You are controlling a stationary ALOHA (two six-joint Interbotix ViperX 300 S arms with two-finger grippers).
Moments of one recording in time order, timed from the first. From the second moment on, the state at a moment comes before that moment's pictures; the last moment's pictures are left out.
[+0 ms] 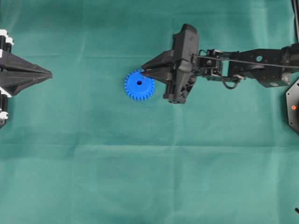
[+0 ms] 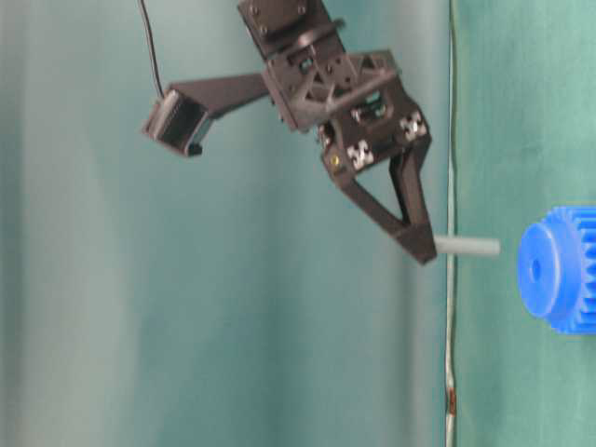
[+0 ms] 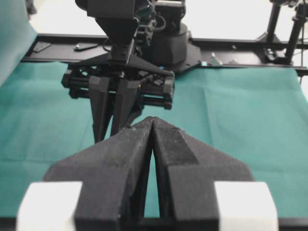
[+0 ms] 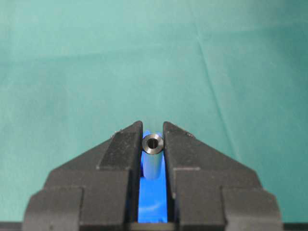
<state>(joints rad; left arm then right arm) 0.03 -1.00 1.18 0.01 -0.17 -0.02 -0.14 0.08 0.69 0.02 -0.35 0.00</state>
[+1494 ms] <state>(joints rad) 0.03 -1.00 1.18 0.02 -0.17 -0.02 -0.13 0.14 0.64 0.05 -0.30 0.00</state>
